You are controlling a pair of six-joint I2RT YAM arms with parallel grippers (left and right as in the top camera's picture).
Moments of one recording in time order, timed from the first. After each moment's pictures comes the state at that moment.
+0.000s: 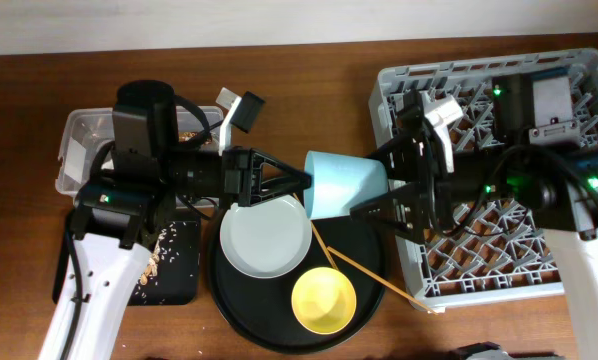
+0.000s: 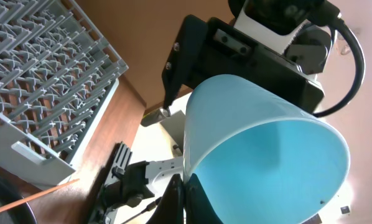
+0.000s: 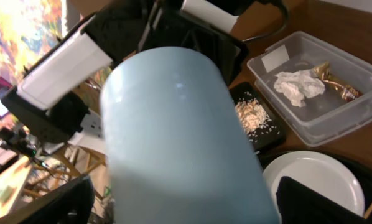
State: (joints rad) left arm -0.24 1.30 1.35 -0.56 1.40 -0.52; right arm 0.18 1.35 1.73 -1.33 -1.23 -0.36
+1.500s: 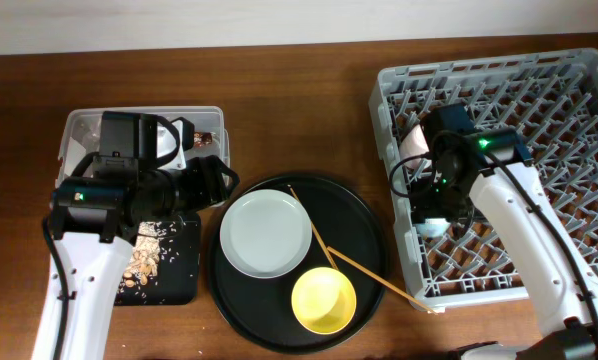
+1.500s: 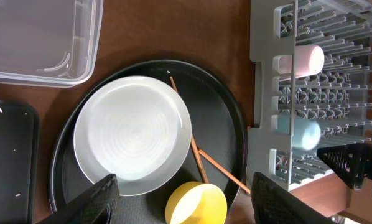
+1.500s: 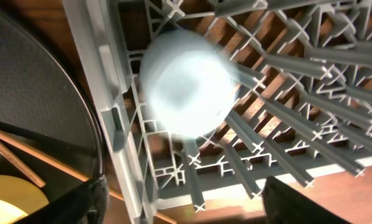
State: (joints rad) left arm -0.11 1.30 1.36 -1.10 0.41 -0.41; right arm 0.18 1.52 1.34 -1.34 0.15 0.24
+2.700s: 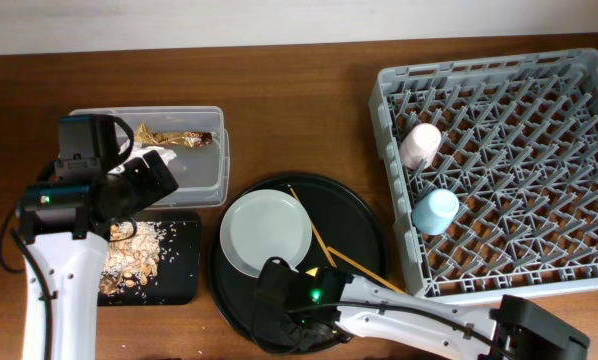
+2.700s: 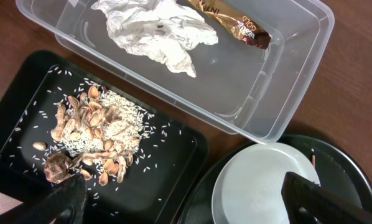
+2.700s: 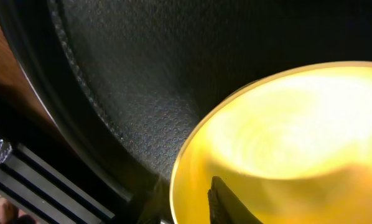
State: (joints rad) left arm 0.06 1.30 1.36 -1.15 -0.07 -0.44; right arm 1.14 1.60 0.98 -0.81 -0.09 0.41
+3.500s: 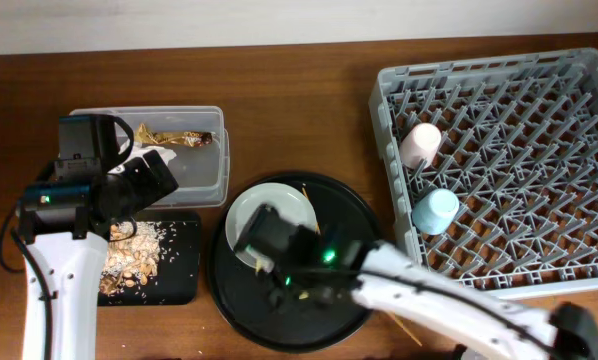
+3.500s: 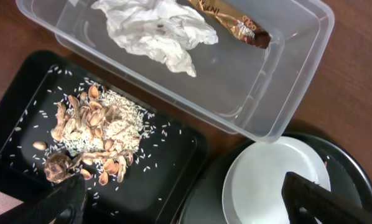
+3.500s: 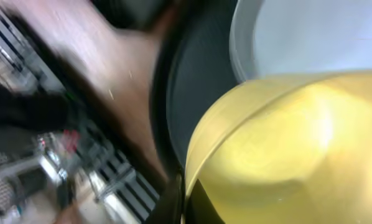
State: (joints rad) left arm 0.06 1.30 1.36 -1.15 -0.07 -0.44; right arm 1.01 1.54 1.37 -0.98 -0.20 0.32
